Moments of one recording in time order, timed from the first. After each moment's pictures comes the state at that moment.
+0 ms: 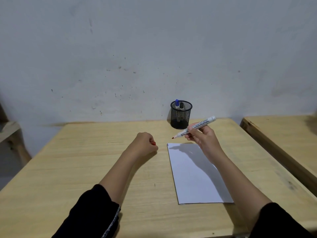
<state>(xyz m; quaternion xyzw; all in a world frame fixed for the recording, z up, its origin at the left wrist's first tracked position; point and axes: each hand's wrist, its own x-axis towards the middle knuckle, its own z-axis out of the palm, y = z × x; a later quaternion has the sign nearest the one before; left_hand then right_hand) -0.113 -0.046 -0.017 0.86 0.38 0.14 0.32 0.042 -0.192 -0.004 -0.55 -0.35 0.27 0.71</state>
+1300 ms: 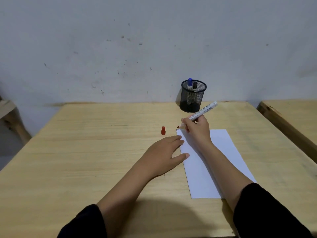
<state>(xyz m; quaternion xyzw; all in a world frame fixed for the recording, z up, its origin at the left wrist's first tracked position) -0.131 -0.100 -0.050 0.95 0.21 0.09 0.22 0.015 -0.134 -0.042 -0.67 -0.26 0.20 0.67</state>
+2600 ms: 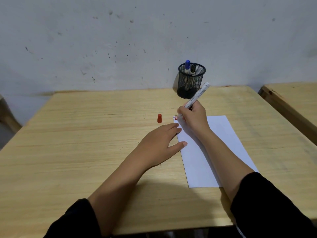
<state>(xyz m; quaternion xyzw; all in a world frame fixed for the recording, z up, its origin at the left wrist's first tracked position) -0.129 -0.100 -0.050 0.95 0.21 0.07 0.21 0.016 -0.130 -0.044 -0.70 -0.30 0.19 0.62</state>
